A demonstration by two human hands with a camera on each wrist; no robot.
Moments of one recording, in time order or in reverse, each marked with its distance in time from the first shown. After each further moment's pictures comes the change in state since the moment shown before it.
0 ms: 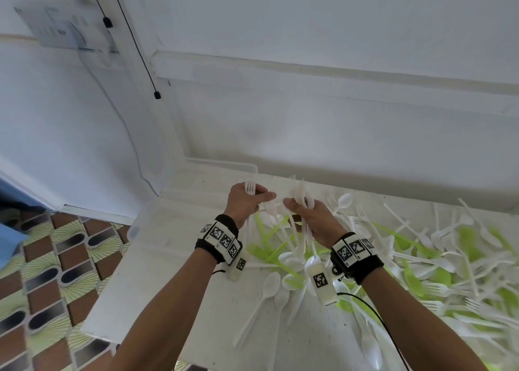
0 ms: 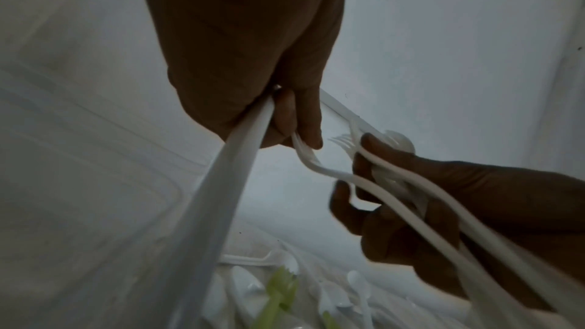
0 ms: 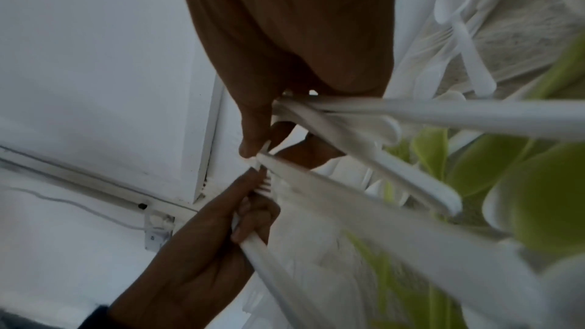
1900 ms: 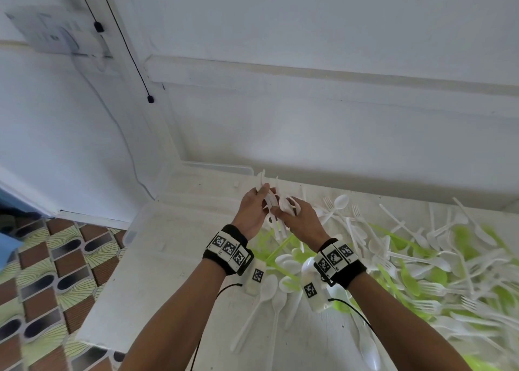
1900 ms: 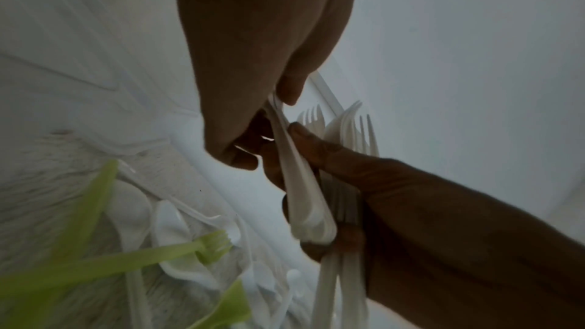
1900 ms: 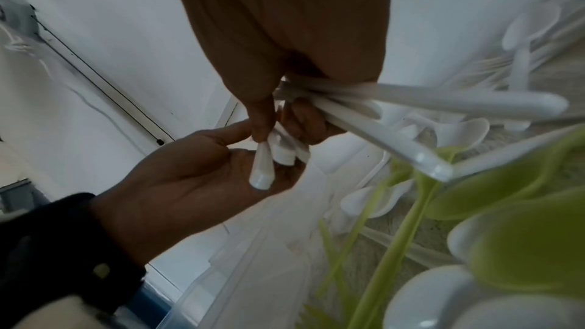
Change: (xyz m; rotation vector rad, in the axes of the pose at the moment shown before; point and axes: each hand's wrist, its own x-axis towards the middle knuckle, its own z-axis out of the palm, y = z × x) left_hand -0.019 0.003 0.032 -0.323 -0.131 -0.133; right_hand 0.013 0.020 0.010 -0.481 0.110 -0.312
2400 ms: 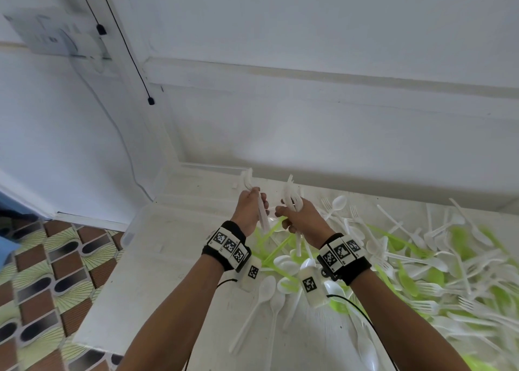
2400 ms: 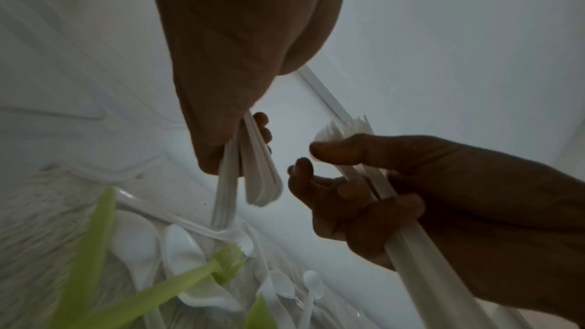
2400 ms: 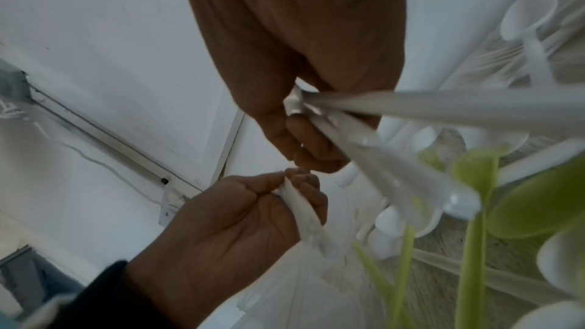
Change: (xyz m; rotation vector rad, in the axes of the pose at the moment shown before) left_hand 0.008 0.005 0.003 0.062 0.198 -0.068; right_hand 0.005 -0.014 -0.009 0.204 -0.049 0.237
